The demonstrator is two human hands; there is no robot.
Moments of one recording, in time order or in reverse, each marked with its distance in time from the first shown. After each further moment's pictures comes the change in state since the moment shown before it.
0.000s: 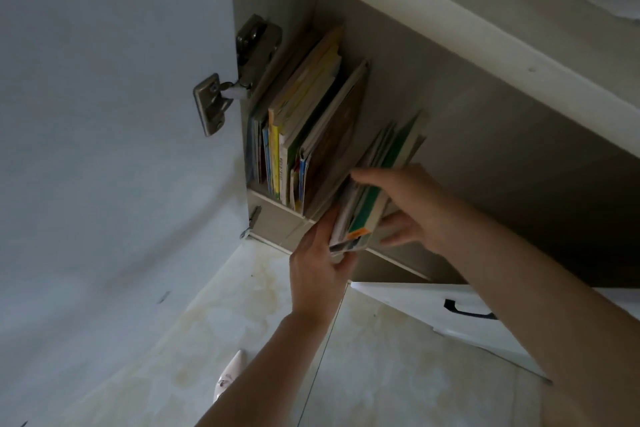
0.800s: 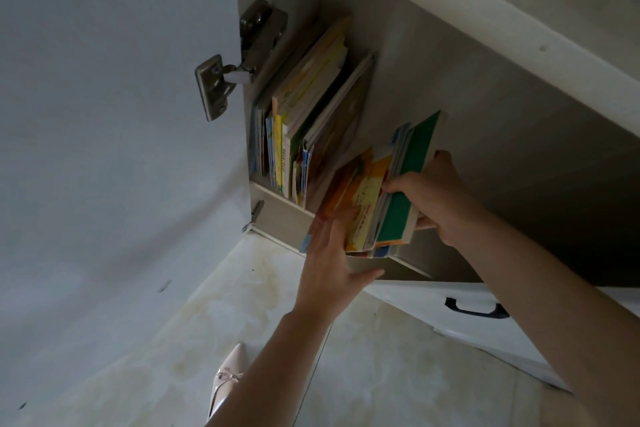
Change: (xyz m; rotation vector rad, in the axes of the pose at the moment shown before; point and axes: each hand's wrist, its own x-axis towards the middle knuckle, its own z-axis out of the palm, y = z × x) left_hand -0.008 -0.009 0.008 -0.086 -0.237 -0.015; right_hand 0.029 0.022 -0.021 -0.008 0.192 -0.095
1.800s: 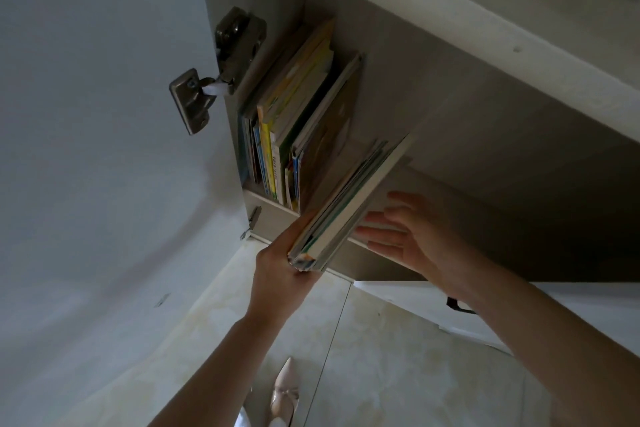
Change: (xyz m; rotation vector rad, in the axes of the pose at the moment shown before) left_hand -0.003 -0.027 -0.045 -0.097 0.081 0.066; right_hand -0.012 0.052 0.002 0.545 -0.381 0.035
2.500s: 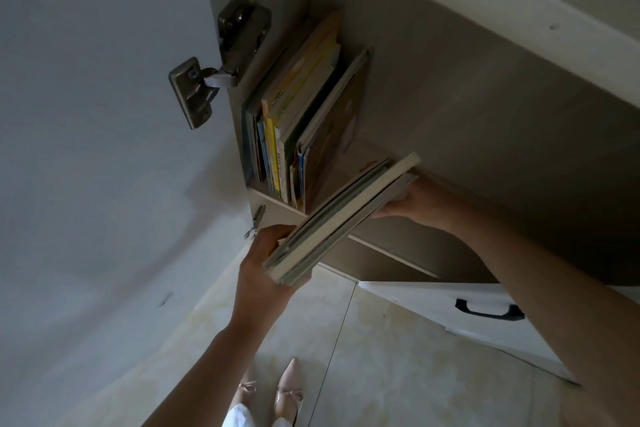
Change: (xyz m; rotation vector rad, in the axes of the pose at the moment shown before) left_hand -0.010 -0.019 -0.021 -0.184 0.013 -0.150; right_hand 0.085 -0.013 -0.034 -0.895 -0.148 -0.395
